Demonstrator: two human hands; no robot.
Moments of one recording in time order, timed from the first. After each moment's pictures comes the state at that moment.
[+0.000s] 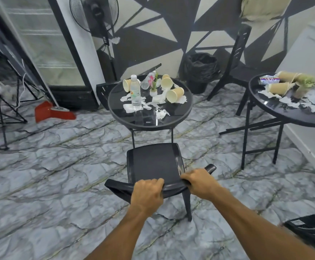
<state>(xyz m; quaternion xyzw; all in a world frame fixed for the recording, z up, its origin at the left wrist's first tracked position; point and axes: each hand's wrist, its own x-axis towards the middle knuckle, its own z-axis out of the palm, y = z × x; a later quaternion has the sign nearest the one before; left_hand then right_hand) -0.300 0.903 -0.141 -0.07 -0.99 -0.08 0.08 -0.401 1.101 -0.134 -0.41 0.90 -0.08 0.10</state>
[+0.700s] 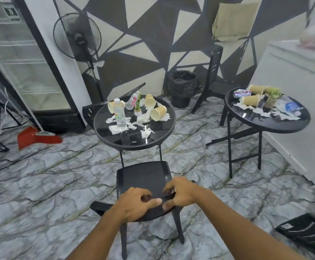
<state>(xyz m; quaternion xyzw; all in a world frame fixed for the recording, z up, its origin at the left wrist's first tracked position) -0.331 0.888 -0.089 -0.02 -0.95 -0.27 -0.18 -0.410 1.099 -0.080 -0.25 0.89 -0.22 0.32</state>
